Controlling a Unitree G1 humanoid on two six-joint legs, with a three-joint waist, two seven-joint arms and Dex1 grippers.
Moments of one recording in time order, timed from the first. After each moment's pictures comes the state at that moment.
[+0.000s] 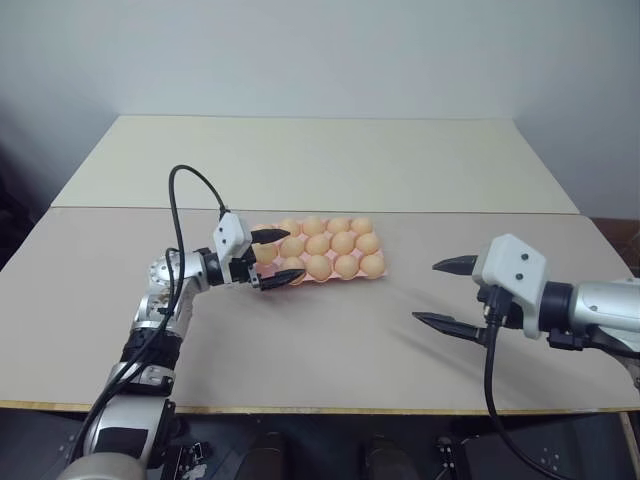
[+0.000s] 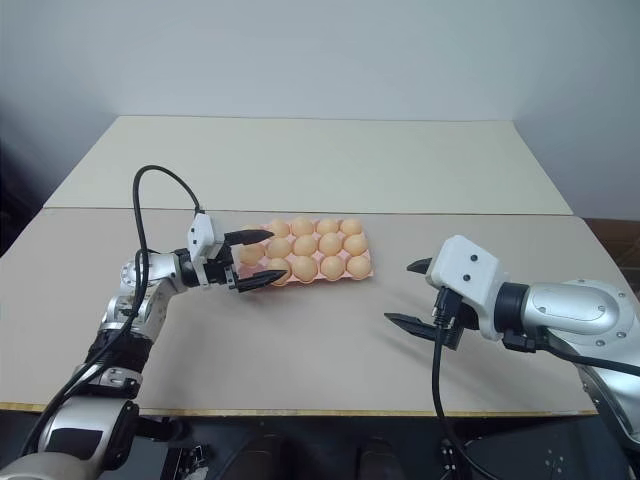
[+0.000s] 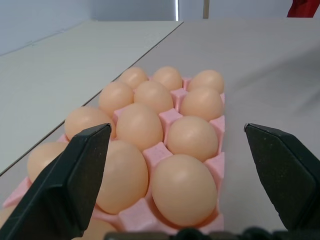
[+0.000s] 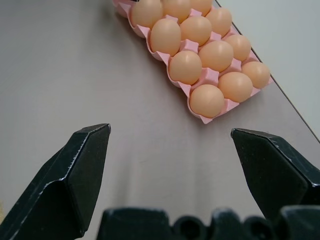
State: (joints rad) left arm -0.65 0.46 -0.01 0.47 -0.31 -0.06 -1.18; right arm -0.17 -1.04 -0.21 -0.72 0.57 0.78 0.82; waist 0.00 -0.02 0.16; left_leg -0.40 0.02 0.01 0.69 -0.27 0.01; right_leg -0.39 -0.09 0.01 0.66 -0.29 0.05
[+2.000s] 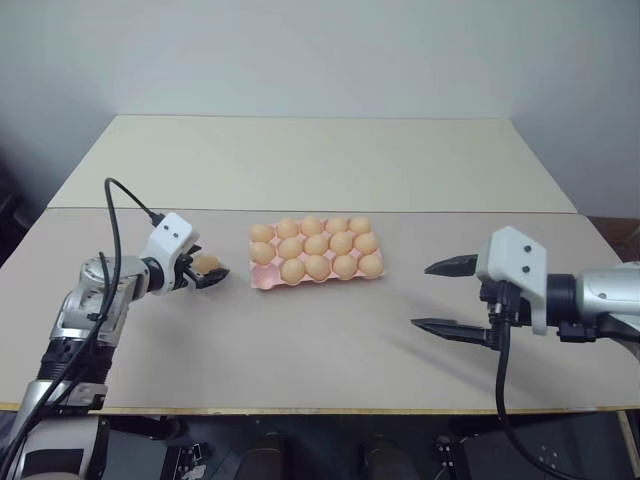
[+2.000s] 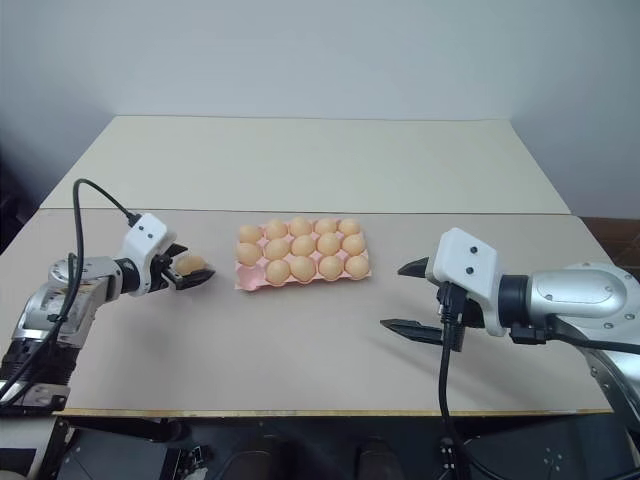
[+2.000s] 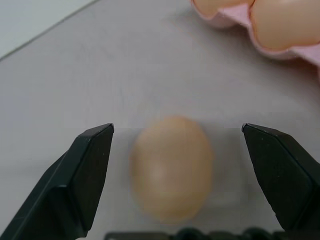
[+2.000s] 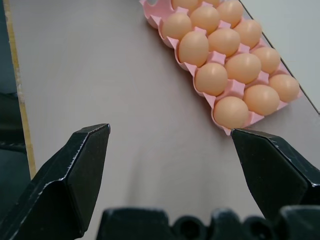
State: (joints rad) left arm -0.54 0.76 -0.02 0.29 -0.15 0.52 -0.81; right arm -0.25 -1.09 -0.22 -0.69 0.66 0.82 0.92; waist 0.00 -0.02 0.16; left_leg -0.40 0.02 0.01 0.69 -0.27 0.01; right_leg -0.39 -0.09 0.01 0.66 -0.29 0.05
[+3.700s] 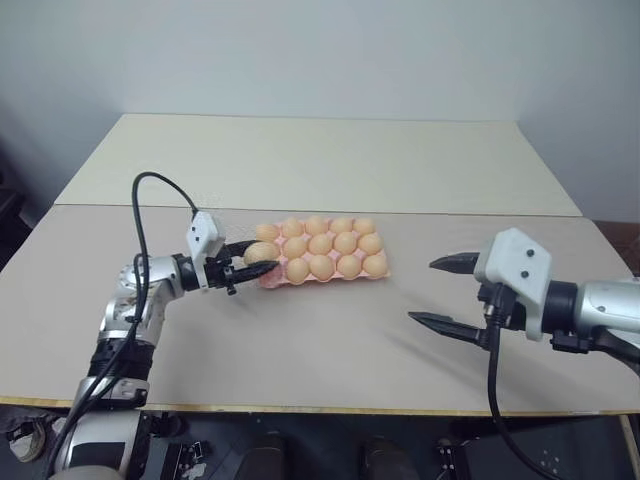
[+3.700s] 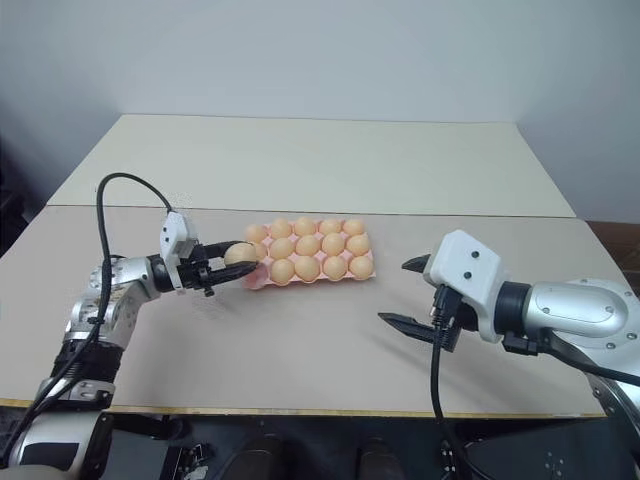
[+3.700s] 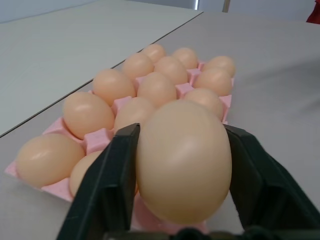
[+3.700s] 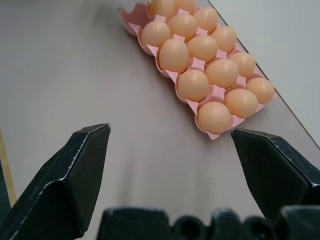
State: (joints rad) left arm -0.57 0.55 0.03 0.37 -0.35 0.13 -1.17; right arm -0.19 -1.06 -0.26 -0.78 0.69 0.86 0.76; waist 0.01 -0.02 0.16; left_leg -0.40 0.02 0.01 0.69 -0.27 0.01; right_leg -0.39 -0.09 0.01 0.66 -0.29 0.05
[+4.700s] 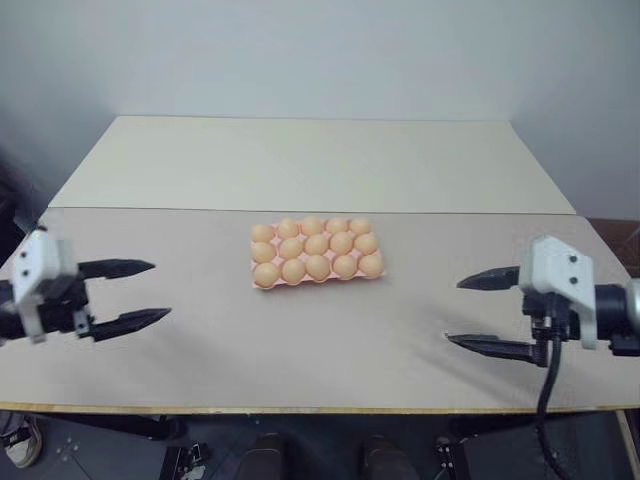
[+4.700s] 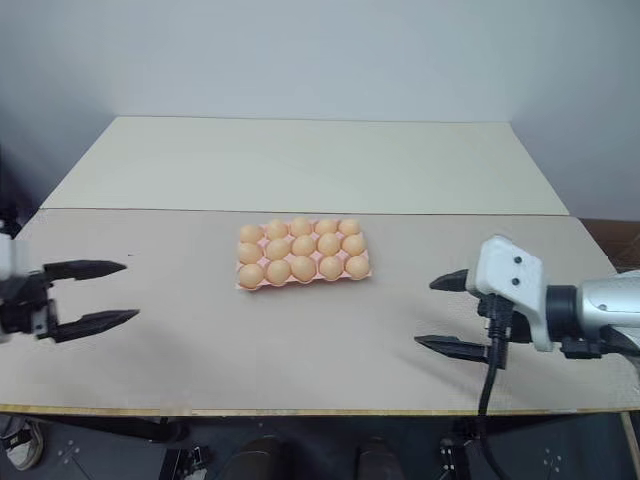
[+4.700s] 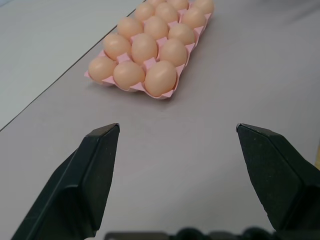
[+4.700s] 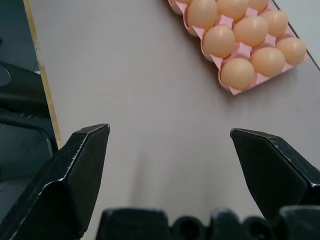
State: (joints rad) left arm 0.09 1.04 0.65 -0.20 -0.57 0.39 -1.35; right arm -0.03 -1.19 -0.41 -0.61 0.64 0.72 1.12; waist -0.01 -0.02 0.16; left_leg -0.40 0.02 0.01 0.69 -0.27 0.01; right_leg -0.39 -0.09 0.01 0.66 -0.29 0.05
